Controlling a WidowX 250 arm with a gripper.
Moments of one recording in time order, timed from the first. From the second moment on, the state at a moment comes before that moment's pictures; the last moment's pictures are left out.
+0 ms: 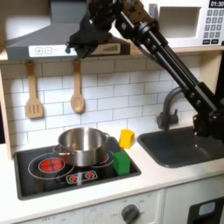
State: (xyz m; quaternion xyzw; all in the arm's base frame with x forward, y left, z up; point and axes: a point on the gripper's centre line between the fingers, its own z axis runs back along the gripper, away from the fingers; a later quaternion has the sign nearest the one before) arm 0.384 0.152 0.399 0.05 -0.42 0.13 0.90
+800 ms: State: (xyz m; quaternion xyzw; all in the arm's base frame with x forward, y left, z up) arm 0.396 0.156 0.398 0.05 -0.42 0.12 0.90
